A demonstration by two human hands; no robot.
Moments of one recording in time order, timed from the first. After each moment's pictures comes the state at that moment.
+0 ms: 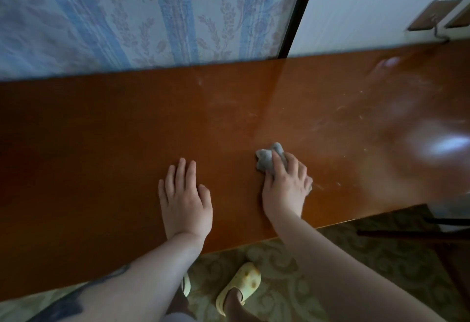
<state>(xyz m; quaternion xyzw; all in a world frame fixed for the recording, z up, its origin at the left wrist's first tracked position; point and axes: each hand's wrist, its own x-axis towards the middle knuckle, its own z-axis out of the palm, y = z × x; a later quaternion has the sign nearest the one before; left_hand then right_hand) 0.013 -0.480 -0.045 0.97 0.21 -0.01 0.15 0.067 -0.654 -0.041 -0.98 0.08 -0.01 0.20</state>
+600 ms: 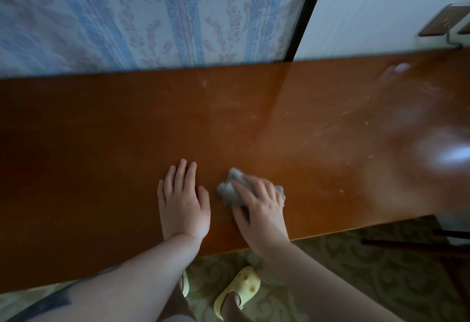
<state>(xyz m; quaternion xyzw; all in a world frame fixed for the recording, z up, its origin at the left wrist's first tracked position) 0.012 -0.479 -0.044 0.96 0.21 0.00 0.16 0.028 -0.643 -0.033 -0.95 -0.18 0.03 0.25</state>
